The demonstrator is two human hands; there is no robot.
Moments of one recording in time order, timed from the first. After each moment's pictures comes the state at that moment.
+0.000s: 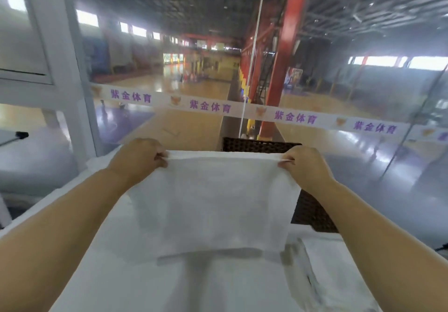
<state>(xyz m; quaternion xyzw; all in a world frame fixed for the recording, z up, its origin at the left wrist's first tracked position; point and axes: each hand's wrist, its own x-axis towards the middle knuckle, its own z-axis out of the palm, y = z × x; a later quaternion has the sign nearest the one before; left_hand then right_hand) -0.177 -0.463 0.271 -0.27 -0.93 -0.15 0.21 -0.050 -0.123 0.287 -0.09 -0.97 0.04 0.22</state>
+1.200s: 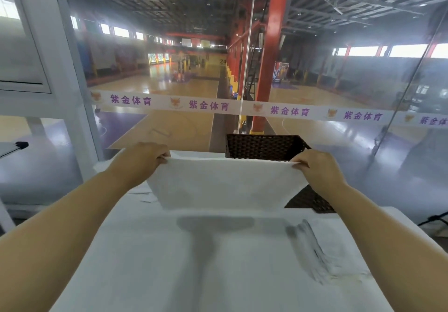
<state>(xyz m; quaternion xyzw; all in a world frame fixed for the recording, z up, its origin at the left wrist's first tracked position) -0.157 -0.526 0.281 -0.33 -0.91 -0.14 0.21 0.009 -0.171 0.282 -0.12 -0.95 0.11 0.26</state>
